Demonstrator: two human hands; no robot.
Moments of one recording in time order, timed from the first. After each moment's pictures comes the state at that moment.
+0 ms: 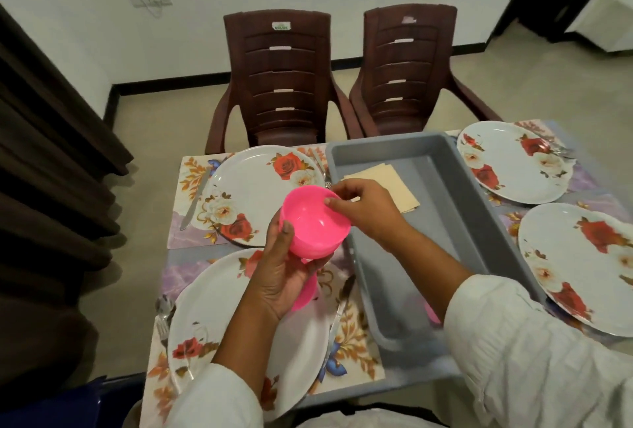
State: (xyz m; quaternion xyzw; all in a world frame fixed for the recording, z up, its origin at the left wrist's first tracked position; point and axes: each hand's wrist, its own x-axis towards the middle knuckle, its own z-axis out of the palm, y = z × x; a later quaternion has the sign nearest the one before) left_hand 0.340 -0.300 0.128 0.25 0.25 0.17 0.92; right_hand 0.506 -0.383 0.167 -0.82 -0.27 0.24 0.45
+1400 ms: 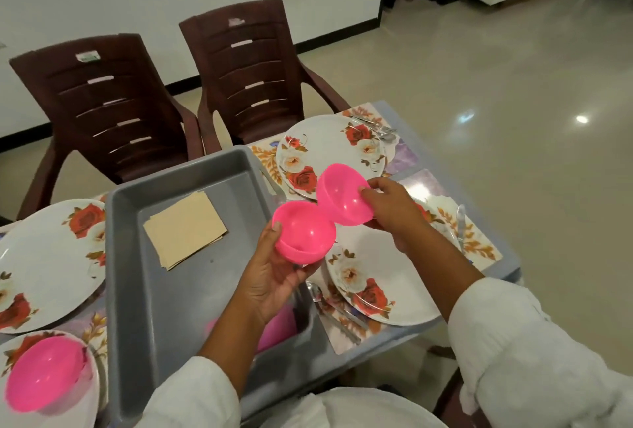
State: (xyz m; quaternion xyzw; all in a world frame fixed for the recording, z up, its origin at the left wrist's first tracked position) left_hand 0.629 -0.615 0.138 0.28 0.30 0.02 0.91; right_hand 0.798 -0.773 0.155 -0.79 0.03 0.25 0.56
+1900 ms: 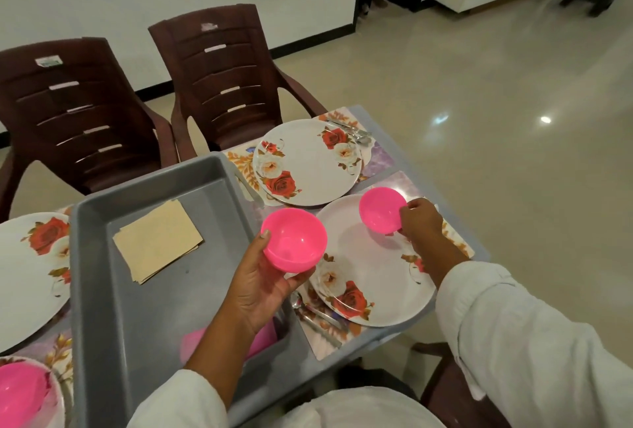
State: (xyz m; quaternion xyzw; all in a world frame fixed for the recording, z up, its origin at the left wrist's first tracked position) left_hand 0.637 -0.628 0.127 0.24 0.31 0.01 0.92; right_hand 0.855 -0.857 0.078 -0.89 0.19 0.11 0.40
